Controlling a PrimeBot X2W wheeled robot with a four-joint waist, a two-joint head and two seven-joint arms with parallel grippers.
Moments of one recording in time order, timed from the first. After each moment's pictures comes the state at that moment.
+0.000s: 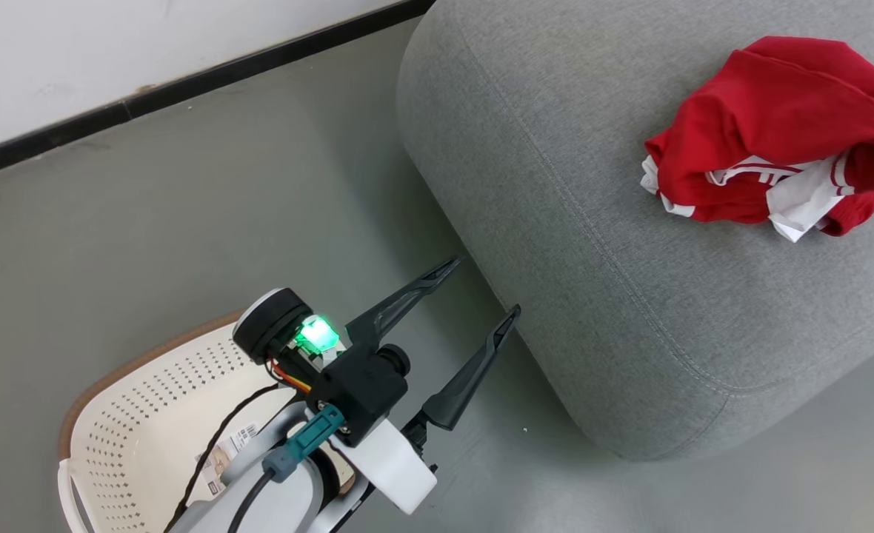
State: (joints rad) left arm -0.43 0.24 -0.65 -0.01 -0.21 -0.09 -0.08; right arm -0.65 -0.50 0.17 0.83 0.52 0.13 -0.18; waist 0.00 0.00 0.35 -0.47
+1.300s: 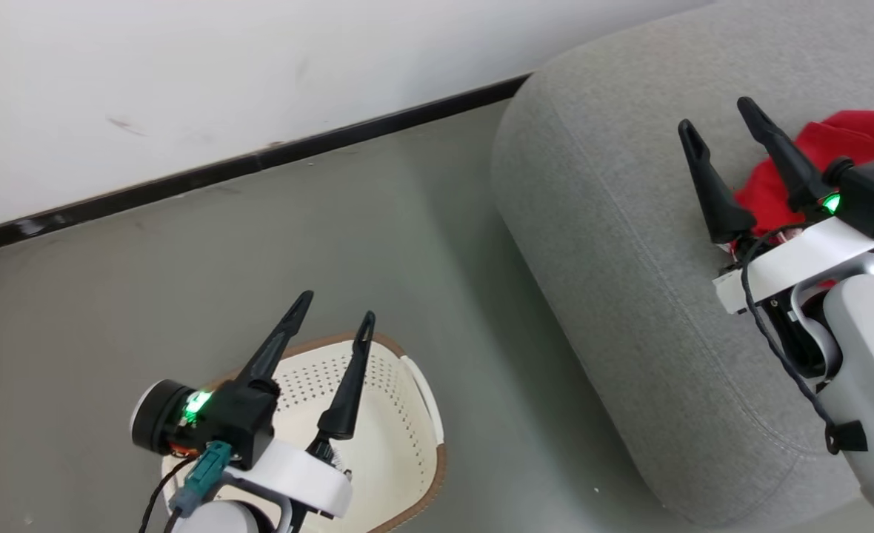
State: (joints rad) left arm -0.22 0.25 -0.47 0.09 -0.27 0.12 -0.21; right arm -0.63 -0.37 0.37 0.49 0.47 0.13 -0.21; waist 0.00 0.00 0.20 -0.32
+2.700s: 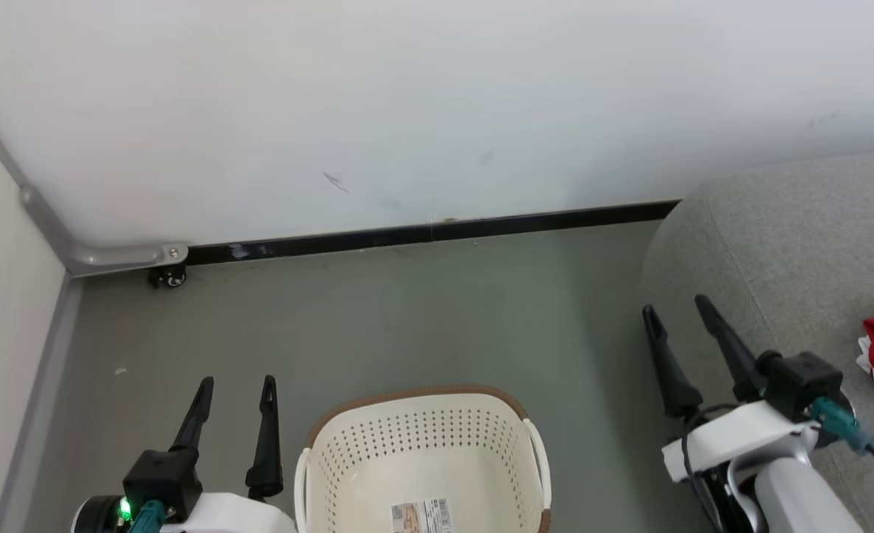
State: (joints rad) left arm -0.04 0.20 -0.30 0.17 -0.33 0.25 -0.25; right arm -0.24 -0.12 0.12 0.48 0.24 0.13 -0.25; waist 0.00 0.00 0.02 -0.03
